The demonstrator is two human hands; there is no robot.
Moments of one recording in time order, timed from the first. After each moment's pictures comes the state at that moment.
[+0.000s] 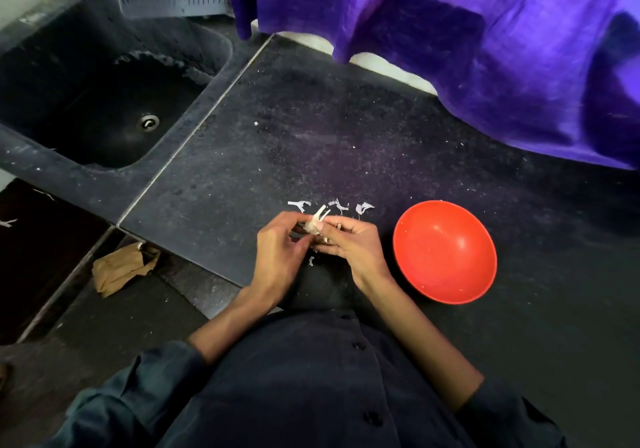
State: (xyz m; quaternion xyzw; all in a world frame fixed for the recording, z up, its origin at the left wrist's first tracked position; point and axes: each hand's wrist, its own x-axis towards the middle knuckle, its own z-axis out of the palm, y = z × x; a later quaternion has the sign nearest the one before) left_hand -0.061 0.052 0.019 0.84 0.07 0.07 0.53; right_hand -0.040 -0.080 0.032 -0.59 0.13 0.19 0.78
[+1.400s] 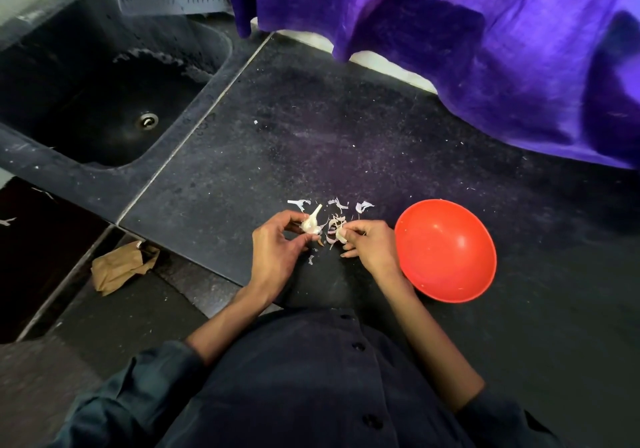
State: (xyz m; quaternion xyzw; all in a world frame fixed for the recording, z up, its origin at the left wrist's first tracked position) left_hand -0.060 0.054 0.019 0.79 0.14 0.02 0.59; right_hand -0.022 -0.110 -0.007 -0.82 0.13 0.15 0.54
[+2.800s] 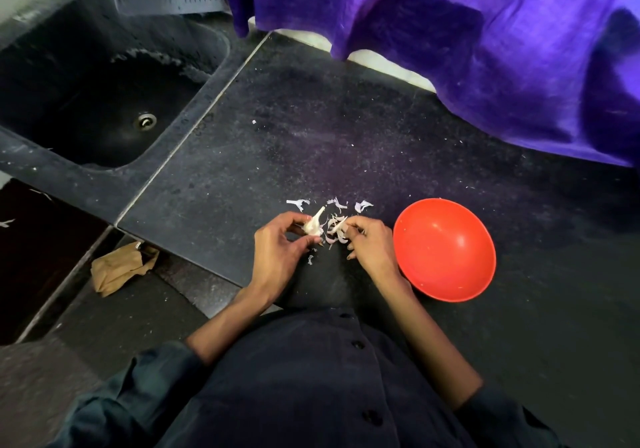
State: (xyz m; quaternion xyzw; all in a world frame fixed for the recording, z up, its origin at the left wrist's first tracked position) left_hand -0.058 0.051 0.013 0.77 0.15 -0.01 0.62; right_hand -0.022 -0.109 -0.007 -0.88 0.09 0.12 0.44
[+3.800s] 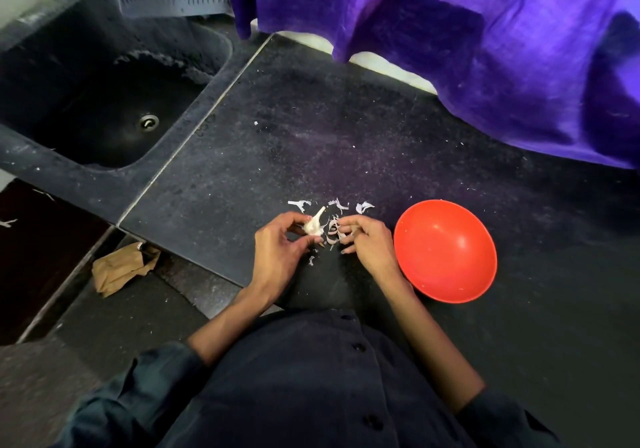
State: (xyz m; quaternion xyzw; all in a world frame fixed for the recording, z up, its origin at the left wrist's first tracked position) left_hand -0.058 0.052 0.014 0.78 0.15 0.00 0.60; right_hand -0.020 -0.108 -0.003 -0.82 0.12 0.16 0.54
